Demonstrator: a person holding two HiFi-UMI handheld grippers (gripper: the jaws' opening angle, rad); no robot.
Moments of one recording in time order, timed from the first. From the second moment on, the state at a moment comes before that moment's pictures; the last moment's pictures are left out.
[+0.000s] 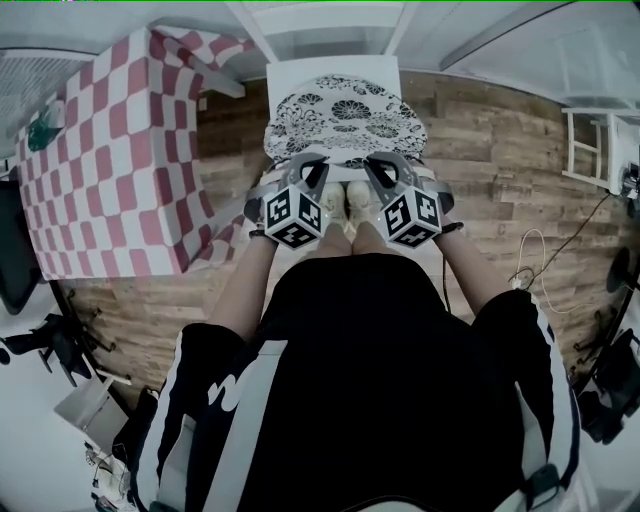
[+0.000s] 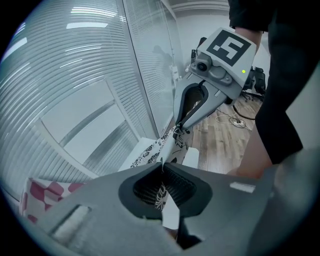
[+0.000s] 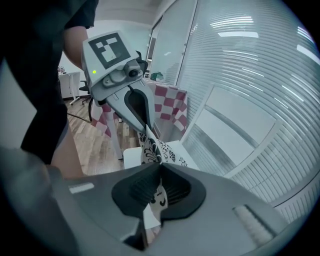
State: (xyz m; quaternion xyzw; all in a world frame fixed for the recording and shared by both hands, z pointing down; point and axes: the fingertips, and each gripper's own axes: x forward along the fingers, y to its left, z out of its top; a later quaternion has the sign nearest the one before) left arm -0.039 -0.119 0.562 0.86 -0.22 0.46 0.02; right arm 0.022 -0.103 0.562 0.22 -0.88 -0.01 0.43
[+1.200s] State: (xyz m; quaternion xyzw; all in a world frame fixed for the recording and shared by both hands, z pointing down) left arm -0.042 -0.140 0.472 0.88 -0.25 0.40 -0.03; right arm 0.020 -0.130 0.460 0.26 -0.89 -0.06 0.37
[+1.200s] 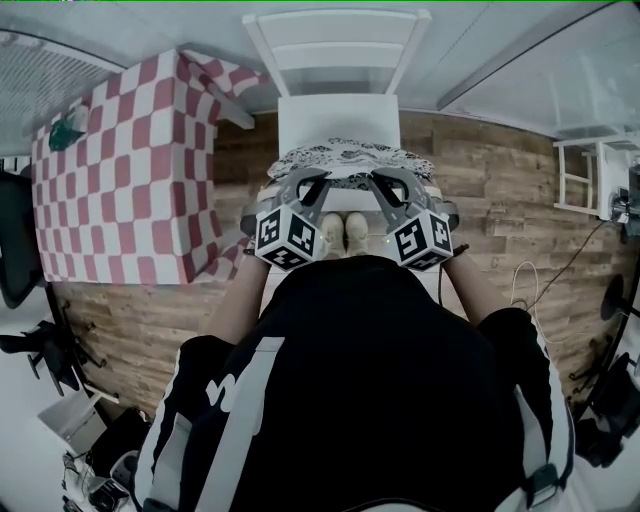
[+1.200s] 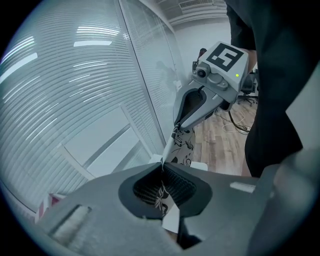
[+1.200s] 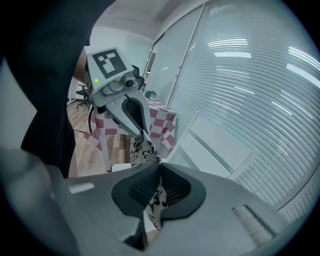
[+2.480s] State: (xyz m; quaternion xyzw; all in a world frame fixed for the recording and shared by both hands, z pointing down) left arm -0.041 -0.192 0.368 0.87 -0.32 0.36 -0.13; right arm 0.022 -0.182 0.357 0.30 -0.88 -0.18 0.32
